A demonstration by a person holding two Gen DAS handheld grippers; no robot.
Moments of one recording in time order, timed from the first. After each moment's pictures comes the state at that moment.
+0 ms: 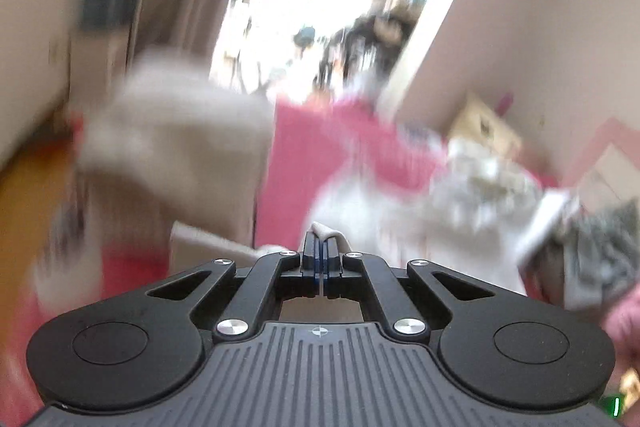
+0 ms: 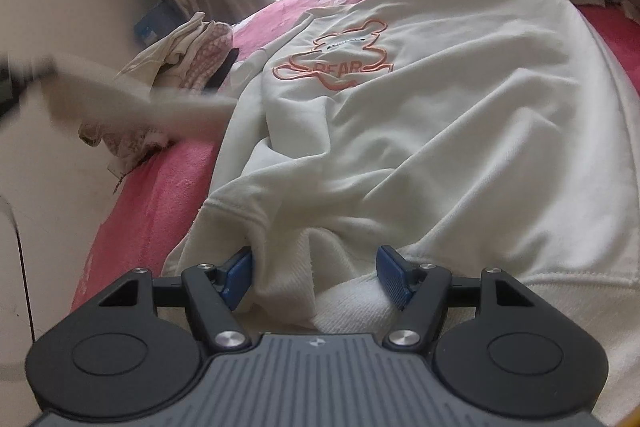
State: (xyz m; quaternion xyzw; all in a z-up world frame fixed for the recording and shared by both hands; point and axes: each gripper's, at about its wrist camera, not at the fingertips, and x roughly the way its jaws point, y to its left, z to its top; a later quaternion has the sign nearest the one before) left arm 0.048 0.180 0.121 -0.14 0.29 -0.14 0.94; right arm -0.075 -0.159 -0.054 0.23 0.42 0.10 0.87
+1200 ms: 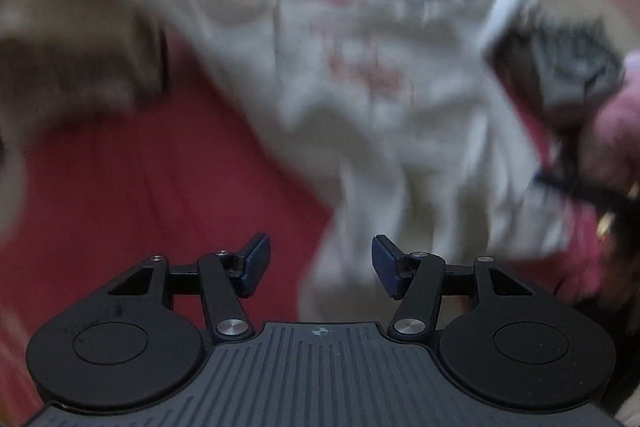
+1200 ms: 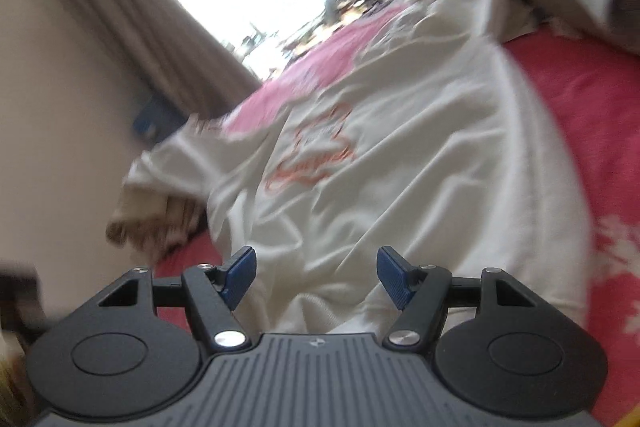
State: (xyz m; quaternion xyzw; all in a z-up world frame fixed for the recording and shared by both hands) left arm -0.020 0.099 -0.018 0.00 0.52 -0.27 0.81; right arm -0.116 -0.226 -0.007 0.34 0.33 0.04 0.88
